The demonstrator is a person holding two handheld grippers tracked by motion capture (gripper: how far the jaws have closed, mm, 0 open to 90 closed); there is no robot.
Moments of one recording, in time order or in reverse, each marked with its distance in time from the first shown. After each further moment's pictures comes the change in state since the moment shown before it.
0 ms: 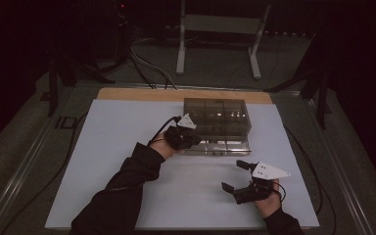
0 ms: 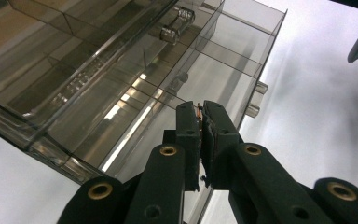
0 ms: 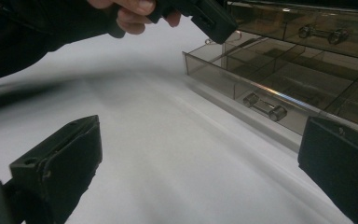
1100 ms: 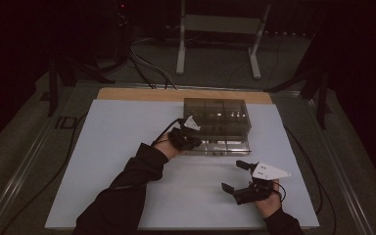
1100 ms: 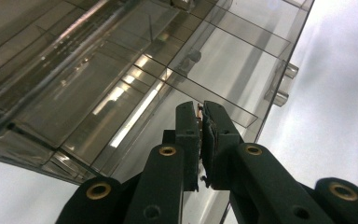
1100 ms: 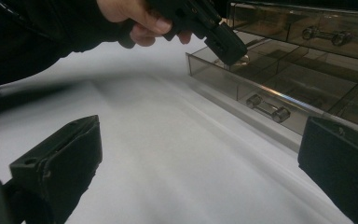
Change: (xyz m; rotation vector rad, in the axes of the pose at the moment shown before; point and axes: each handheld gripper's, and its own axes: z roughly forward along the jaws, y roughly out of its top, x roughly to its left) left arm 0.002 -0.001 0.019 0.086 0.029 -0.013; right arm 0.001 0.000 -0.001 -0.003 0.010 -0.003
